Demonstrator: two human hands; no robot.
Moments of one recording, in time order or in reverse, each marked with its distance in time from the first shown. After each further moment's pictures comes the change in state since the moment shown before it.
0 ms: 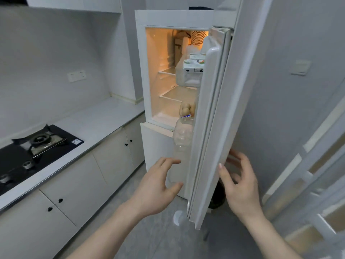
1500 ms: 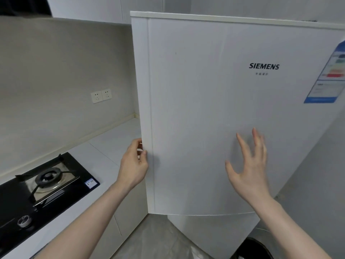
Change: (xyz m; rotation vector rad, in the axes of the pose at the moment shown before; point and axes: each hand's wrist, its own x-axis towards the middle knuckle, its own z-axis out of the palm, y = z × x) left_hand 0.297 -0.342 -0.191 -0.115 0.536 -0.248; right_hand 0.330 0.099 0.295 -0.674 -0.051 -0.273
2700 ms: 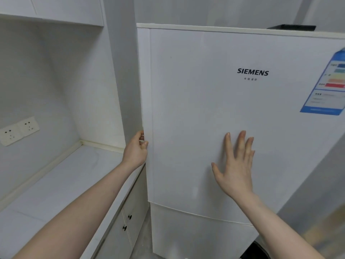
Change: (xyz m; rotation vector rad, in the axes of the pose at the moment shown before) left_hand 0.302 -0.059 0.152 -0.072 -0.359 0.097; right_hand 0.129 0.018 0.131 -0.446 0.042 0.289
